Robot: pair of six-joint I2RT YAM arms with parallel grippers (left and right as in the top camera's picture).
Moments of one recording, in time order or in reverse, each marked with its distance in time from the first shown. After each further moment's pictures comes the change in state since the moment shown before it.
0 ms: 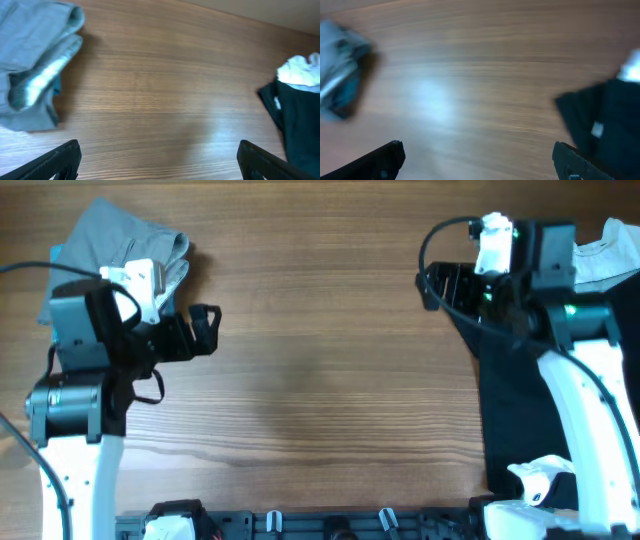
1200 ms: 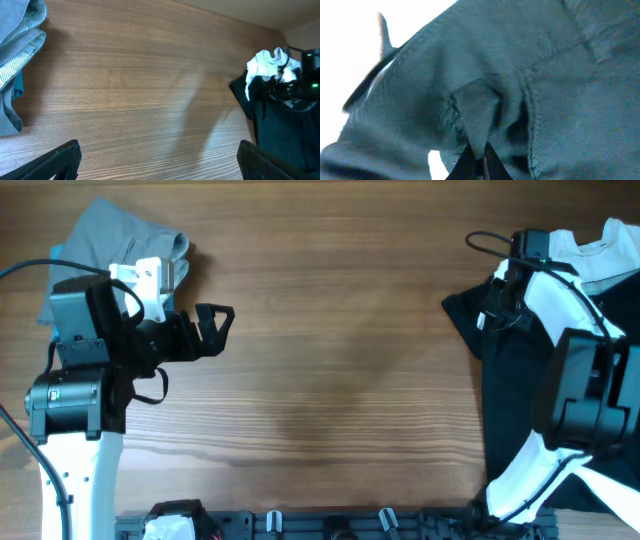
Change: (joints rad) left arm 0.000 0.011 0.009 -0.007 0.129 -0.013; right arm -0.254 0.594 0.002 0.157 0.381 0.224
